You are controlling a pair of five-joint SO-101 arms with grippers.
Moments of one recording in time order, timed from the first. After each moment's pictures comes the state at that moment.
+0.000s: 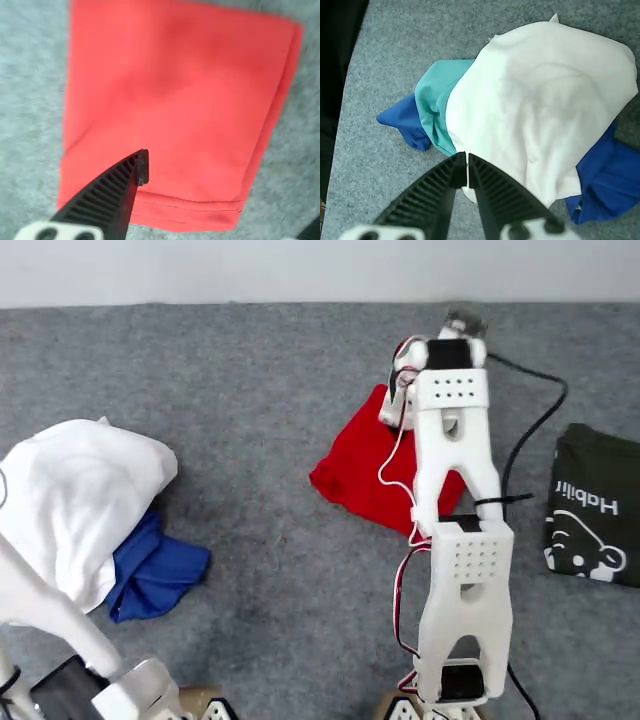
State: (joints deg) left arm -44.7 -13.3 -15.8 99.4 -28.0; right arm -6.9 46.5 -56.0 100.0 -31.3
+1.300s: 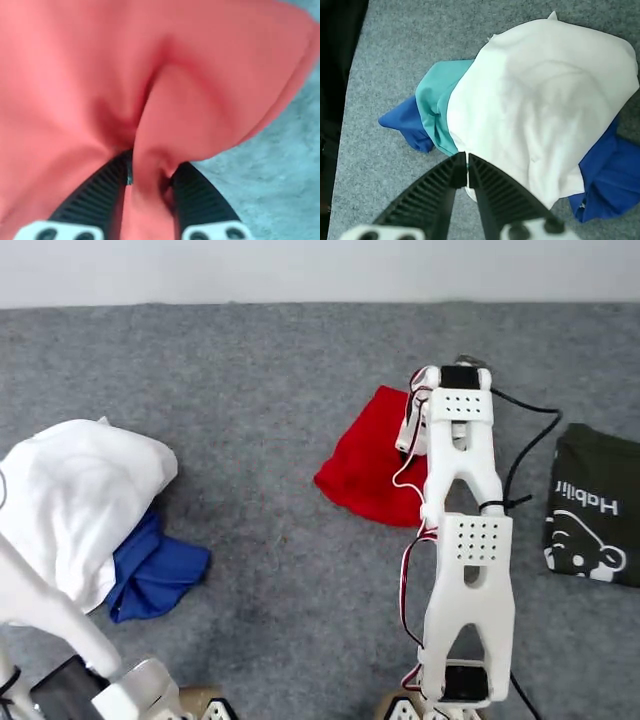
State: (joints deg) left arm -44.7 -13.3 -15.8 99.4 -29.2; right arm -1.3 62.8 -62.6 100.4 -24.7
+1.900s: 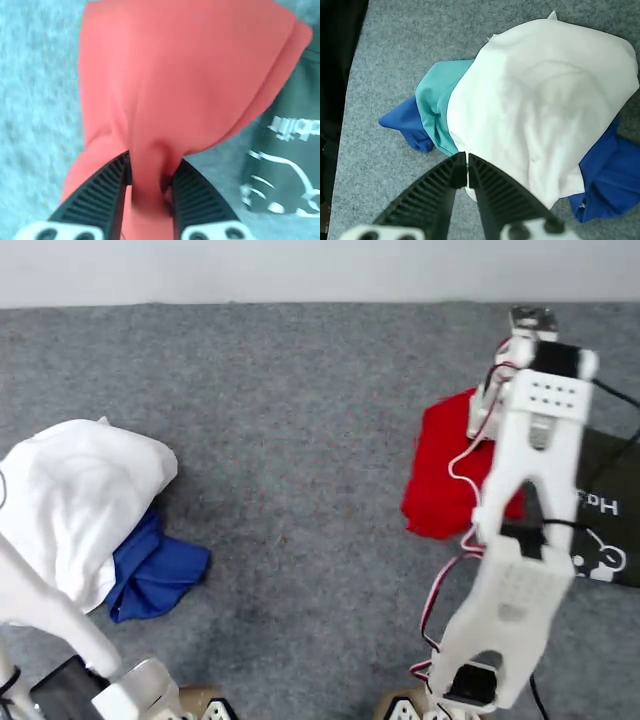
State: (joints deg) left arm -44.7 -13.3 -15.8 99.4 -29.2; right arm 11.0 29.8 -43.3 100.5 6.4
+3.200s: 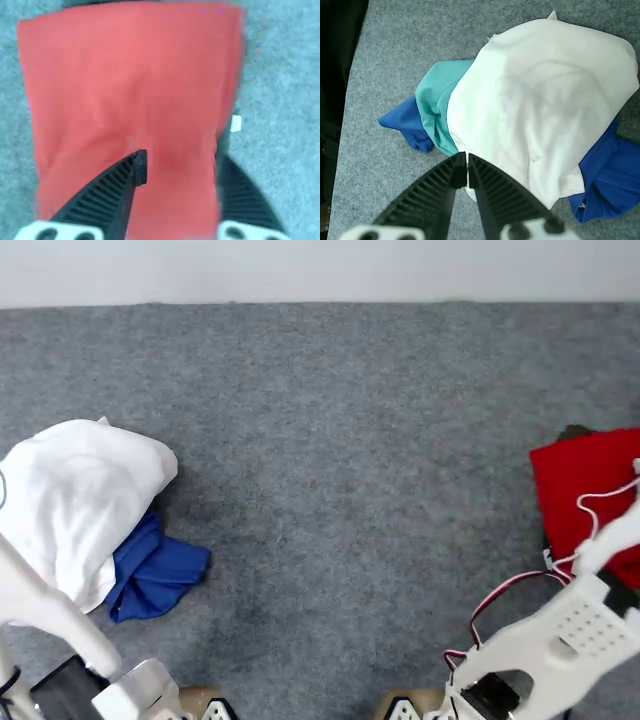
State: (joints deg) left arm -44.7 -13.3 -15.8 99.4 -29.2; right arm 42.2 27.3 -36.4 82.8 42.2
